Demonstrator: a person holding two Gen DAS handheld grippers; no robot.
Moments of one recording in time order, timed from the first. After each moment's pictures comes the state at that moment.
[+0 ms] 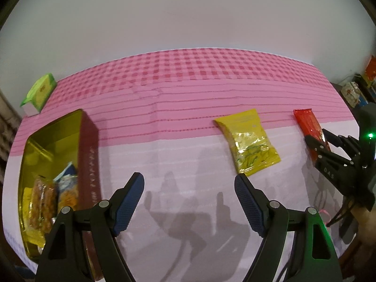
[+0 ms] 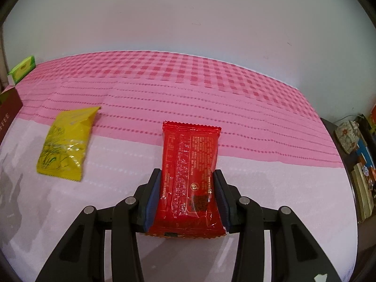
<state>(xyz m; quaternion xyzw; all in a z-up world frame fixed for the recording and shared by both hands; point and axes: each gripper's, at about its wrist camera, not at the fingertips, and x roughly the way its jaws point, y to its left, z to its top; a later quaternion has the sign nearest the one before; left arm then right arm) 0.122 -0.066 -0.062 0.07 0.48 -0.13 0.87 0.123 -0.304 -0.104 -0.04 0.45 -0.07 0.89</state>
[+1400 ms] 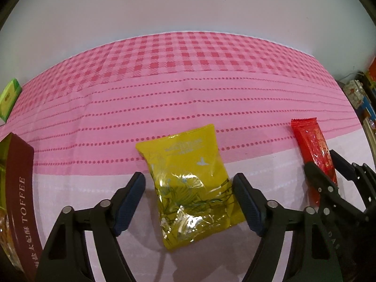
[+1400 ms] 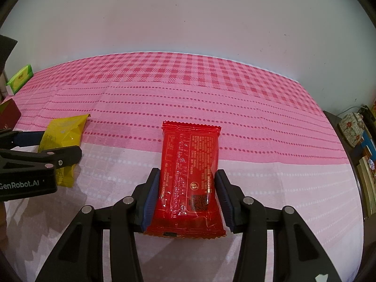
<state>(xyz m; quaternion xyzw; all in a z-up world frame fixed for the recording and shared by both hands) 0.181 -0.159 -0.112 0.07 0.50 -0.14 0.85 0.125 -0.318 -0.106 -0.01 0.46 -0.07 0.89</state>
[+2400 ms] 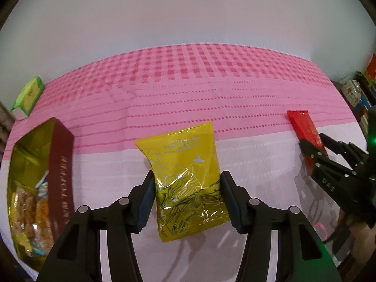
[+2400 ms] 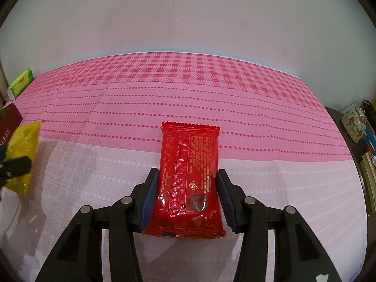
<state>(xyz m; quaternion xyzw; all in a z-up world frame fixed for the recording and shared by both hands) 0.133 -0.104 -0.069 0.07 0.49 -0.13 0.86 0.124 -0.321 -0.107 0.00 0.46 -0.07 0.89</state>
